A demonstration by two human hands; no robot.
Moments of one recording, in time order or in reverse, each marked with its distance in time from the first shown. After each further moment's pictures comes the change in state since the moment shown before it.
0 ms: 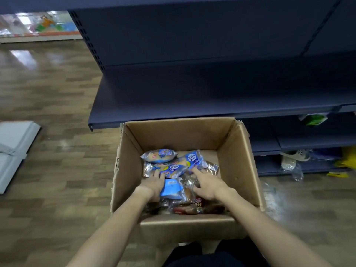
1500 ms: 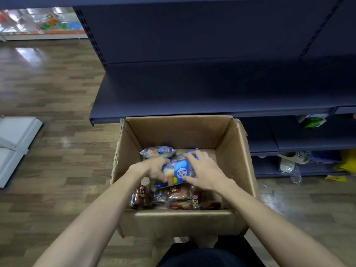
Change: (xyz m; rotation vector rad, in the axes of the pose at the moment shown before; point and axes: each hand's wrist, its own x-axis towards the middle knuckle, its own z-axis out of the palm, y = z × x) left_hand -0.005 -0.008 -0.059 -0.426 -0.024 0.155; right_hand -0.019 -0.015 -0.028 -0.099 0.304 -0.198
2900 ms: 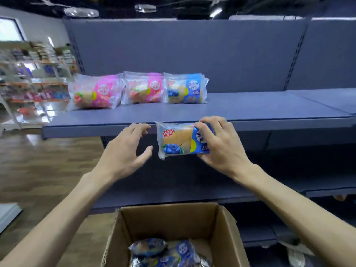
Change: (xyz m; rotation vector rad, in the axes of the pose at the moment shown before) left_hand -0.177 0.101 -0.233 0.234 1.357 0.460; right_hand 0.008 -0.023 -0.316 -0.479 1.105 -0.371
